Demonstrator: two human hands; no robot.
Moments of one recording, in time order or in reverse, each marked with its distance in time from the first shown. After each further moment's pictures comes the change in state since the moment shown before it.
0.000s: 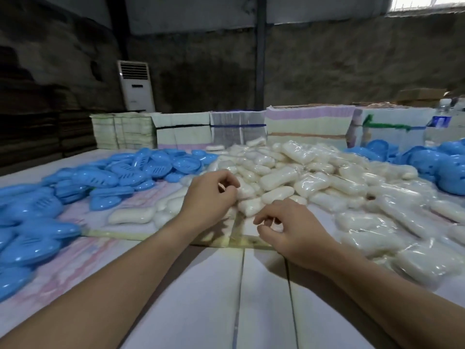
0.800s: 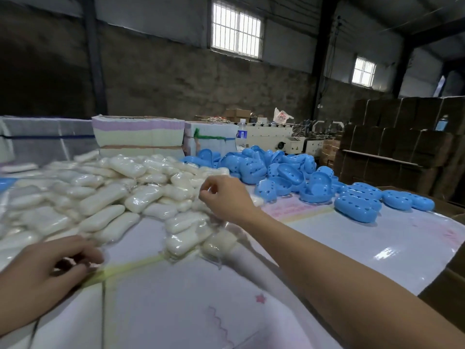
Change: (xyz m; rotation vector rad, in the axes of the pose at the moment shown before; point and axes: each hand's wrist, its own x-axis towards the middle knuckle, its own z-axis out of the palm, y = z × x) left_hand -0.014 -0.041 0.062 -0.004 -0.462 0.330; right_hand -0.048 0.082 -0.140 -0.272 0.325 0.532
